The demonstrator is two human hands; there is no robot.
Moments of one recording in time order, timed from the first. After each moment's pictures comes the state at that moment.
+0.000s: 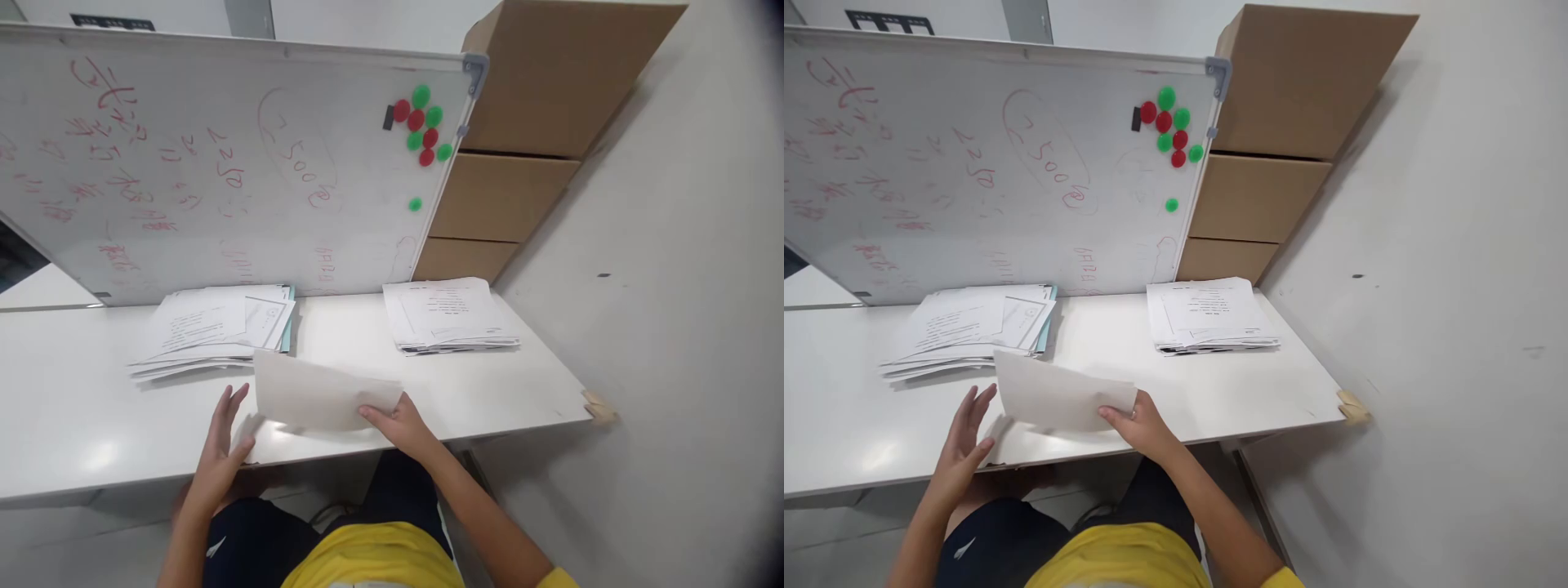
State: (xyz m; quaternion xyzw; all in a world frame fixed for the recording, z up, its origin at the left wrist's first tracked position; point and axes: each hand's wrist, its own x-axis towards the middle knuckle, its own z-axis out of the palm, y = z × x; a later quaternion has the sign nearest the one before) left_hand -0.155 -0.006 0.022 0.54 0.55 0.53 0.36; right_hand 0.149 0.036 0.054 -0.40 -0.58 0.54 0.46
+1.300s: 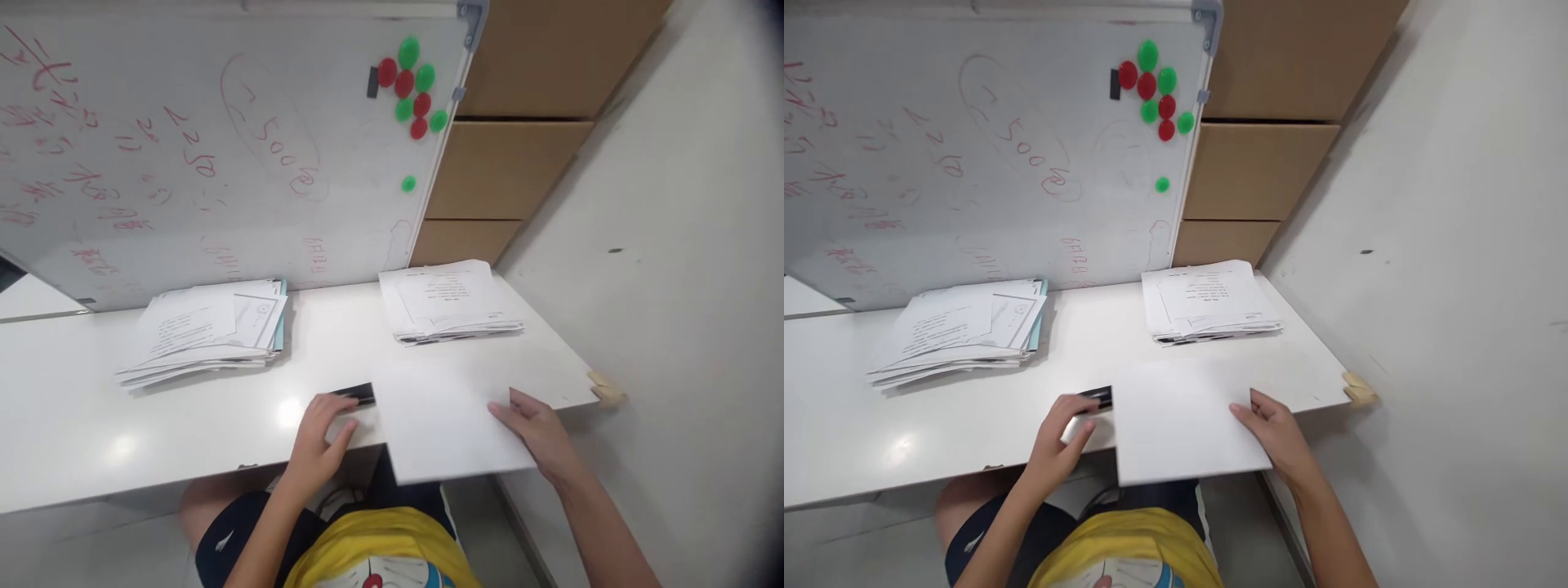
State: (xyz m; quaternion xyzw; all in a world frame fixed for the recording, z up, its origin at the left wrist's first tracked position) left_hand -0.022 0.022 0.042 0.76 0.47 0.37 0.26; right_hand 0.319 0.007 0.035 -0.65 -0.39 0.48 0.45
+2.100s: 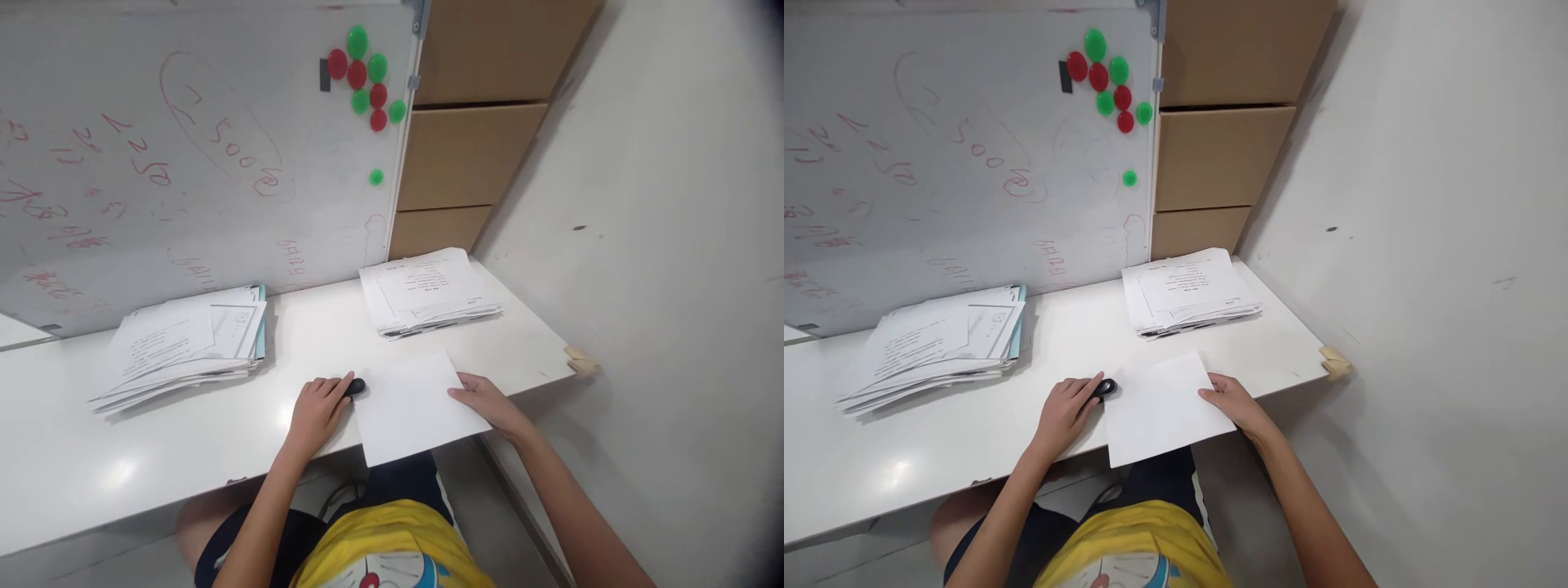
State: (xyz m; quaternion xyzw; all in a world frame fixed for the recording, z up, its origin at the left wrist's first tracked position) left_hand -0.017 0.075 0.014 0.89 0.42 0.19 0.02; right_hand 0.318 0.039 0.017 -0.60 -0.40 0.59 0.36
